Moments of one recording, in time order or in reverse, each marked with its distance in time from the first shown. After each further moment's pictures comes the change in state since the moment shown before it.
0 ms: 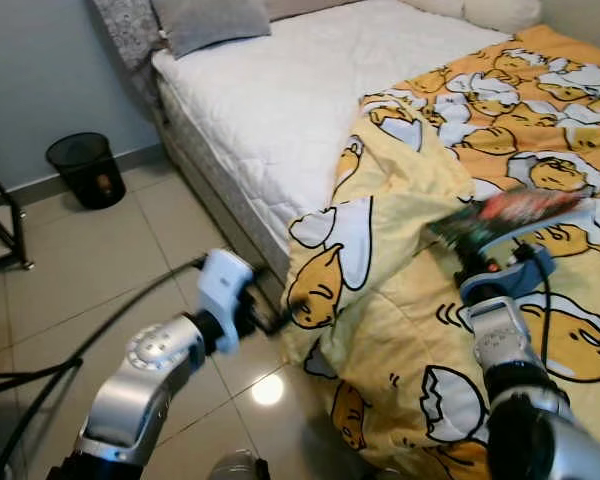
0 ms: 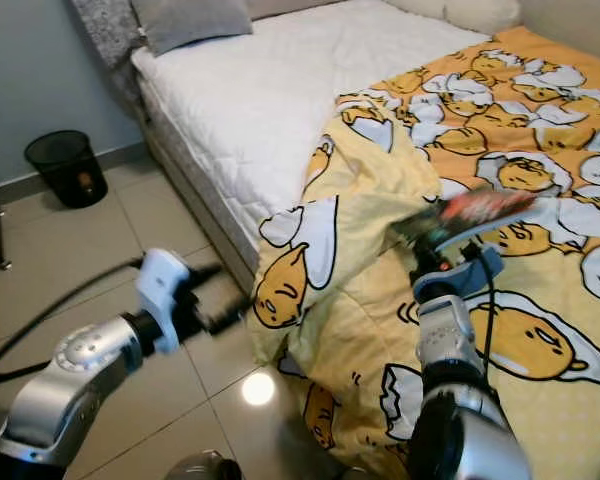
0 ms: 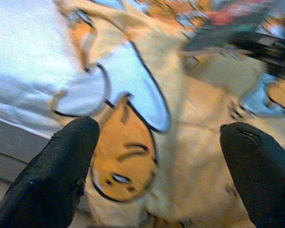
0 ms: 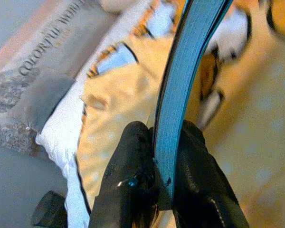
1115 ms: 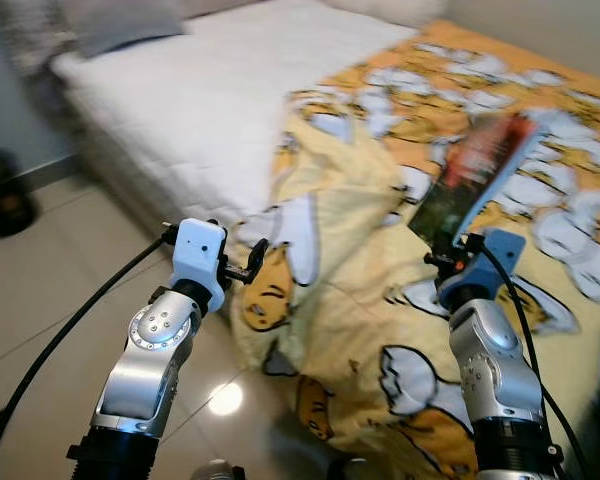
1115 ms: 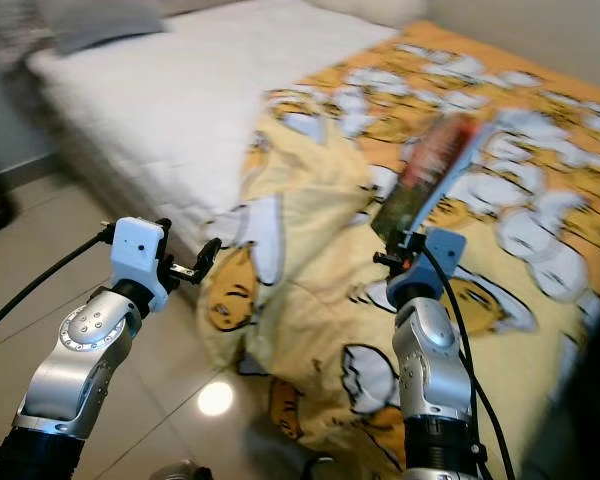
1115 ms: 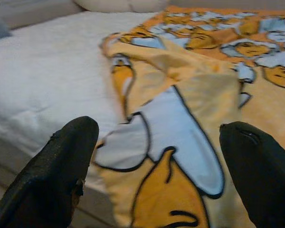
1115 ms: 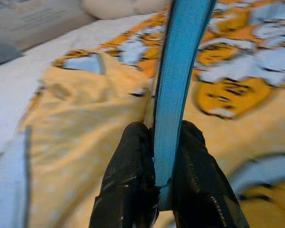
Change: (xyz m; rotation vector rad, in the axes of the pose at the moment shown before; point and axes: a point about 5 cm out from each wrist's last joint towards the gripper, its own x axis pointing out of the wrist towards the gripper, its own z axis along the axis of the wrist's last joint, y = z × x) left arm 0.008 0.030 0.015 0.127 -0.084 0.383; right arm -0.039 0.052 -0.013 -0.454 0.060 0.062
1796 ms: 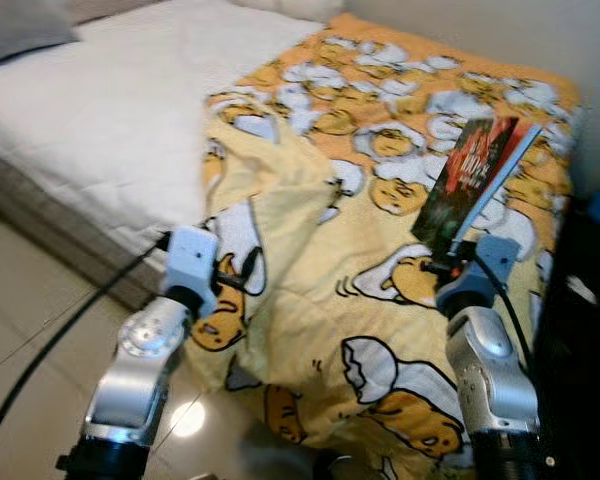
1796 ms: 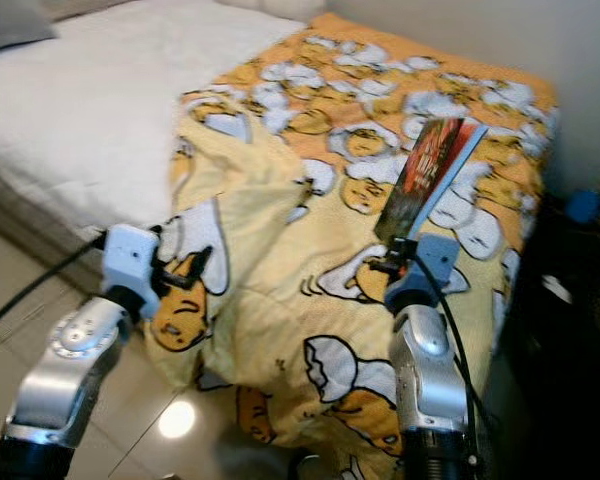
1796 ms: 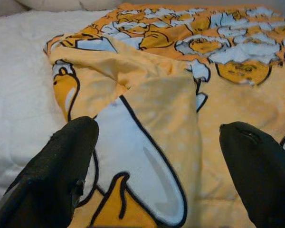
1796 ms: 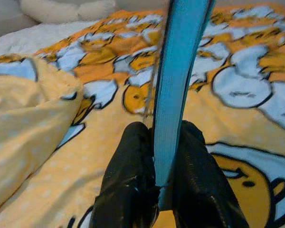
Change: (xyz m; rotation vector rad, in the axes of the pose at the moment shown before) left arm -0.006 0.008 -0.001 -0.006 0.019 0.039; right arm -0.009 0.007 -0.005 -0.069 0.016 0.009
